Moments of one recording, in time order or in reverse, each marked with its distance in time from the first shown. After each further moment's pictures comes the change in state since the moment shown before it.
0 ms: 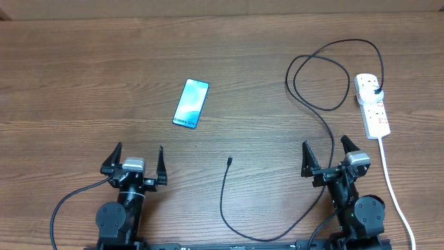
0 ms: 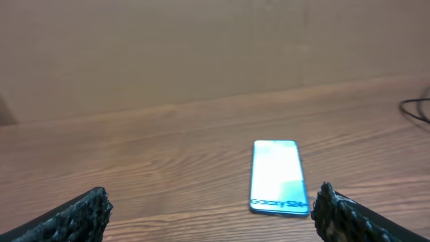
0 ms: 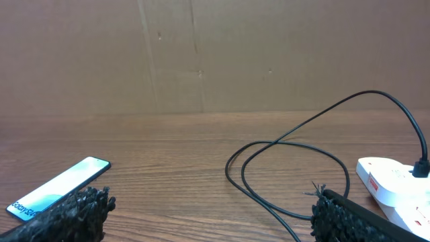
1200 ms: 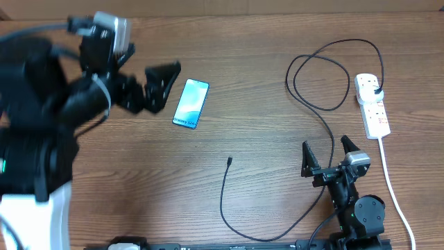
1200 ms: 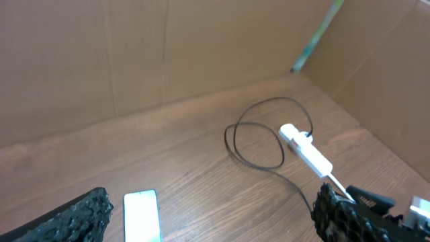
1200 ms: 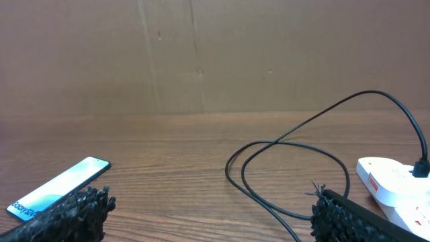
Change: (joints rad) left arm 0.000 1.267 1.824 -0.961 0.525 -0.092; right arm 0.000 0.000 0.000 0.000 0.000 0.000
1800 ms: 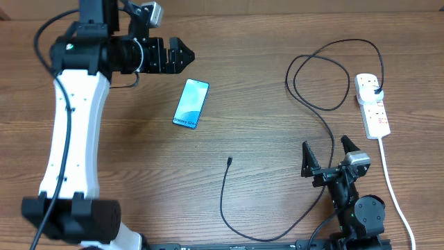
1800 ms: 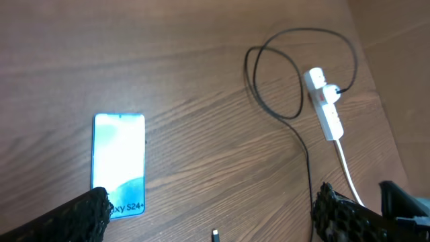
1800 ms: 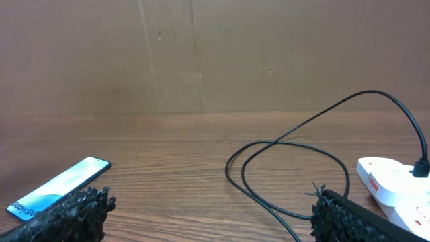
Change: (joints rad) left arm 0.000 0.471 0.043 -0.084 0.034 -0.065; right arm 0.000 0.000 0.000 0.000 0.000 0.000
